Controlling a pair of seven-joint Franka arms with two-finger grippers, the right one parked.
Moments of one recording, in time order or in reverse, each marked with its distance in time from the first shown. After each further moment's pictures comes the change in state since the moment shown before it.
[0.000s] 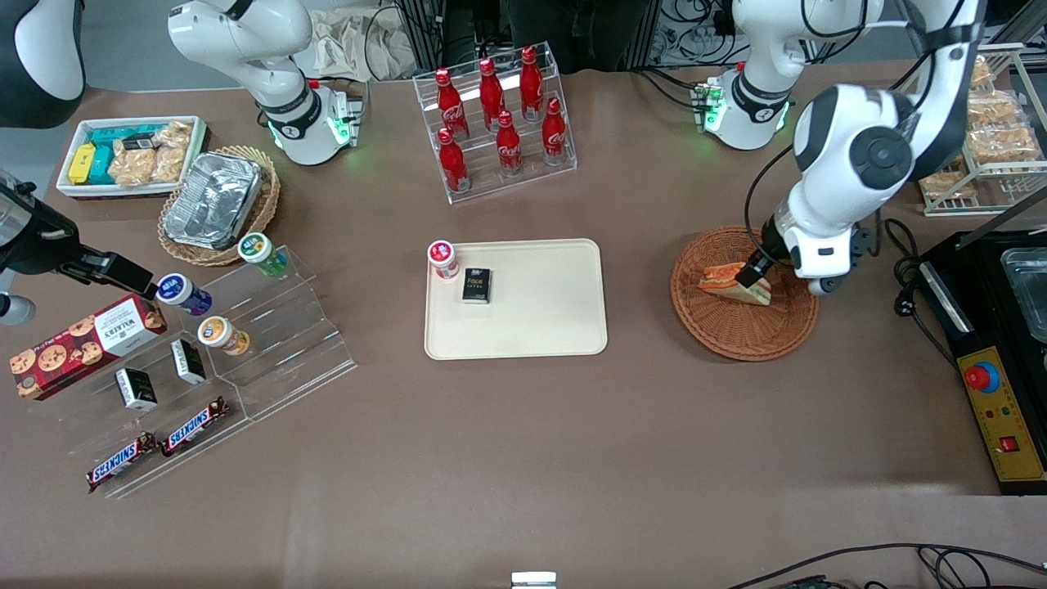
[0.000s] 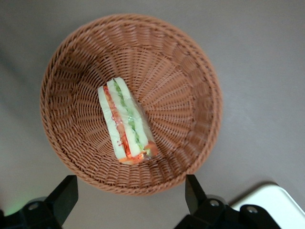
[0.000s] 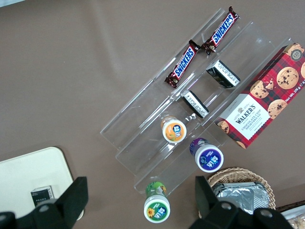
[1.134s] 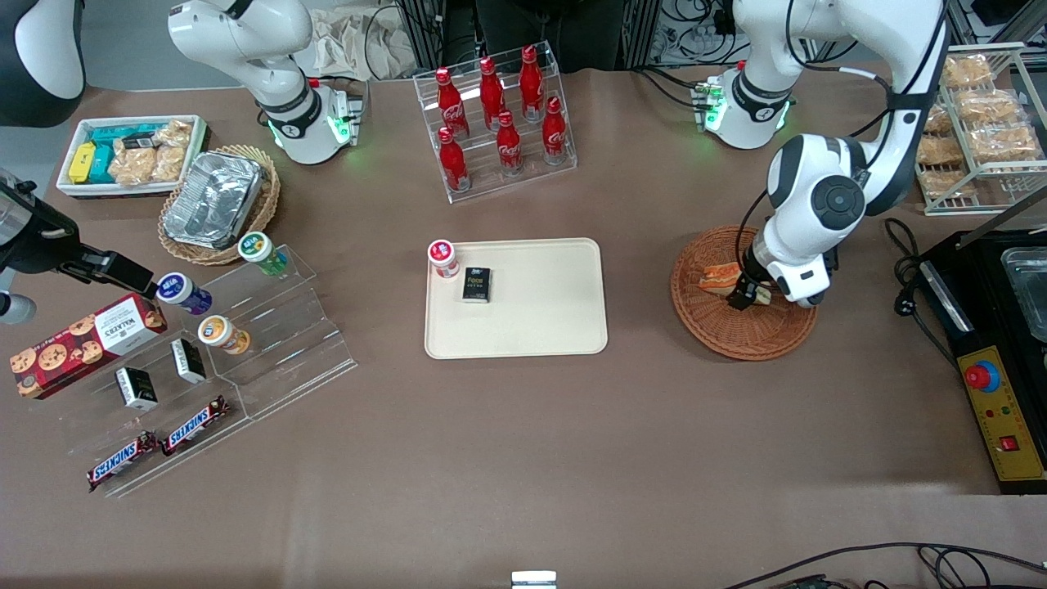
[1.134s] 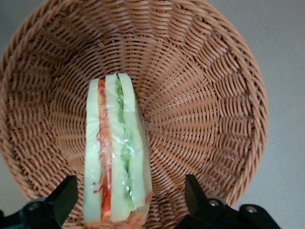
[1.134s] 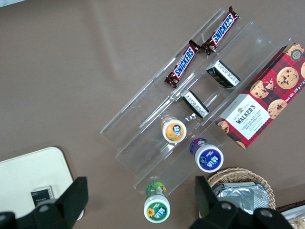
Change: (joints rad) arm 0.002 0.170 0.007 -0.080 -0.001 0.249 -0.254
